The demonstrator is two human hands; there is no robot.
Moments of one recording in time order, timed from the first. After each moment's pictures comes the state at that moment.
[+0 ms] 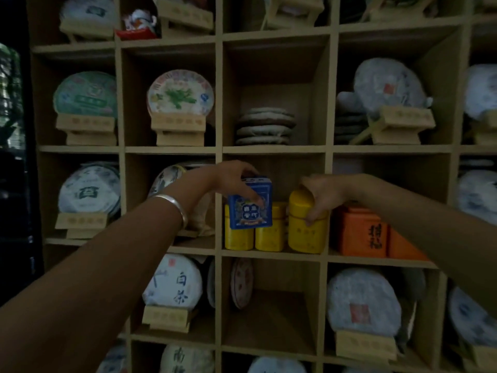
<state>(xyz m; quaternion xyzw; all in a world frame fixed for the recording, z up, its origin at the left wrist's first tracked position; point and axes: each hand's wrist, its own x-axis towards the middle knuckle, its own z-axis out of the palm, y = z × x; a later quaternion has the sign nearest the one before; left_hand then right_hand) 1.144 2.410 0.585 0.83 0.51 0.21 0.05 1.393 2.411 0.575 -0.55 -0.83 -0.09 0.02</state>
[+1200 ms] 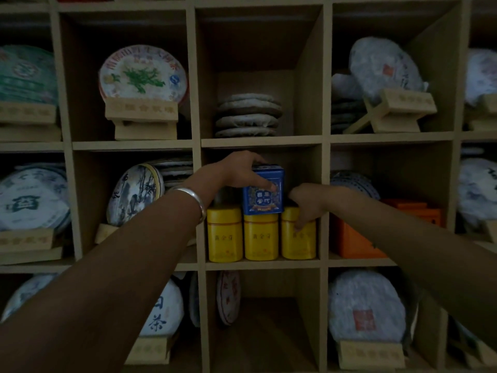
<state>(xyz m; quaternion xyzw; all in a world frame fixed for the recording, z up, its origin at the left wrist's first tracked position) 1.184 2.506 0.586 0.86 0.45 0.26 0.00 1.370 2.465 0.543 -0.60 -0.78 -0.13 -0.05</state>
